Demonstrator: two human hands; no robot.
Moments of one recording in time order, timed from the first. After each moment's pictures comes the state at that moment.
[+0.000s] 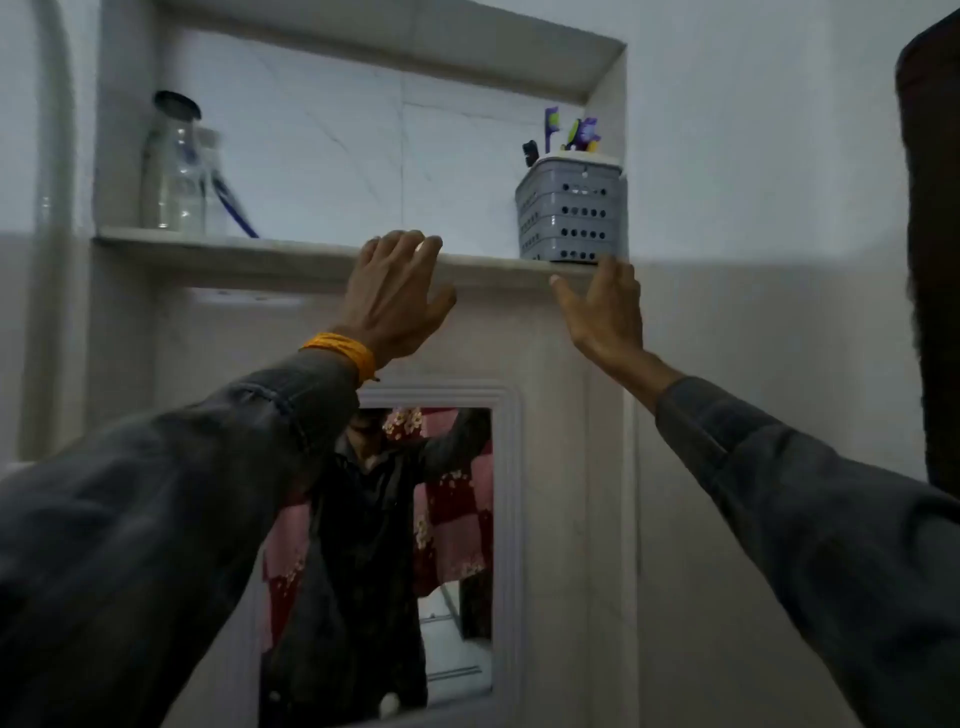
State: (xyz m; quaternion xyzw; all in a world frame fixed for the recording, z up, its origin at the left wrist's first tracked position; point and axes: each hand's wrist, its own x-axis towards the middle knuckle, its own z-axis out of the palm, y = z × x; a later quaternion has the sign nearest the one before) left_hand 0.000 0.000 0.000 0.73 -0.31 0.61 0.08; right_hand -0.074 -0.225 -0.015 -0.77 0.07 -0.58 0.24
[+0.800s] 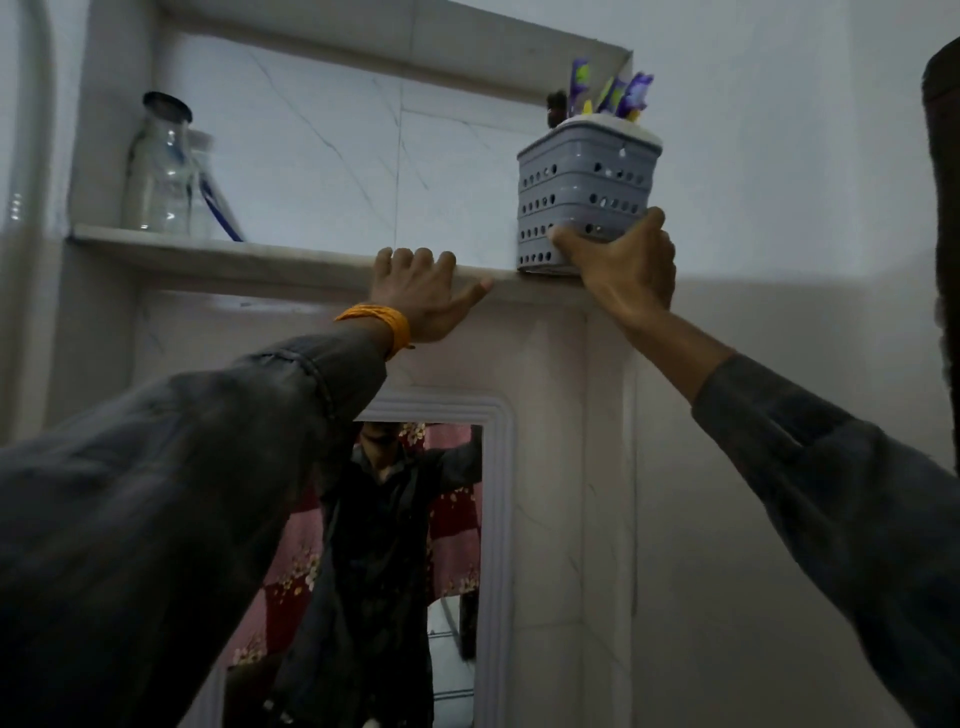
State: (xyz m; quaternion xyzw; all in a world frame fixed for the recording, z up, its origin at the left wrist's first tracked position) left_hand 0.009 -0.046 0.023 0.83 -0.24 0.50 0.06; right_hand -0.090 -0.240 0.035 -0.69 0.07 -0.64 0.32
